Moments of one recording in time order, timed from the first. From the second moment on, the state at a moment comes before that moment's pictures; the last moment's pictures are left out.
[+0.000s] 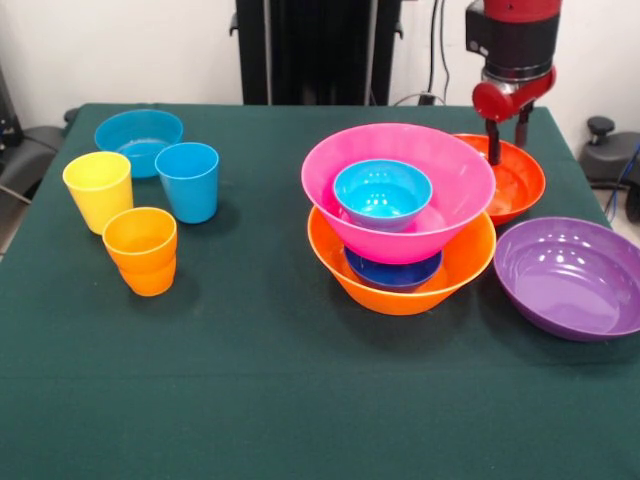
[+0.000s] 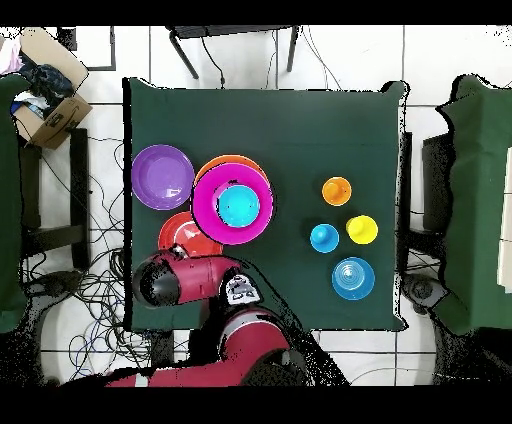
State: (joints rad) arm -0.07 -0.57 0.20 2.04 -0.06 0.07 1.16
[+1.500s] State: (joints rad) arm -0.16 -0.53 0.27 2.14 -0.10 0.00 1.31
